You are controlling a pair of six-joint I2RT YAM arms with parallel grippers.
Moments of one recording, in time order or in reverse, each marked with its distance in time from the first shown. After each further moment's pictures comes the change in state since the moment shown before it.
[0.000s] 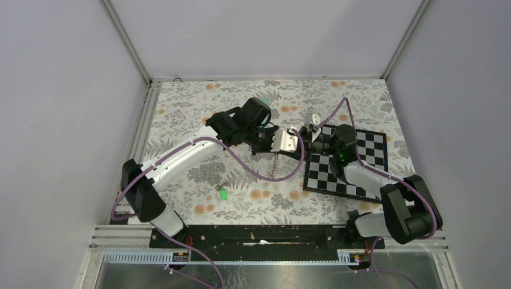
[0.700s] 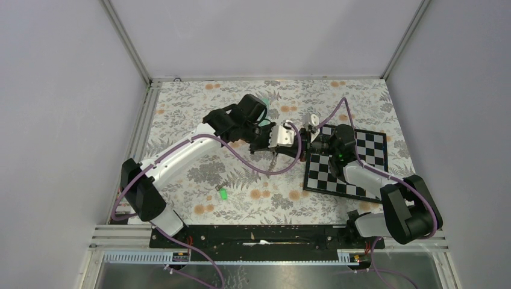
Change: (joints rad) left arm 0.042 0.003 0.001 -0.004 0.078 -0.044; right arm 0.013 0.000 0.004 -0.008 0.009 -0.026
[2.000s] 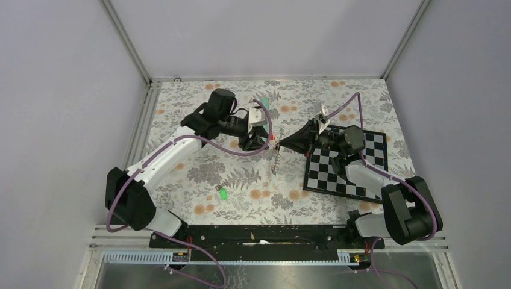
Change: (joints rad) left arm 0.227 -0.103 -0.231 0.339 0.429 -0.232; right arm -0.050 -0.008 0.009 0.249 0.018 0.359
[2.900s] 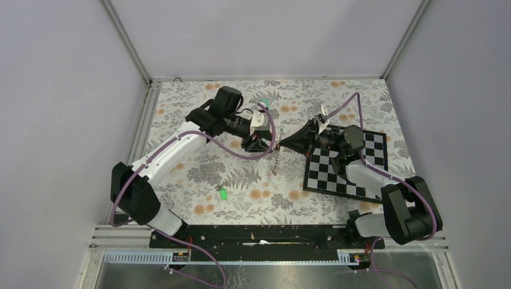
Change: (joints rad) left arm -0.018 0.028 0.079 -0.113 0.094 0.158; right arm -0.003 0.002 0.000 -0.019 0.000 -0.011
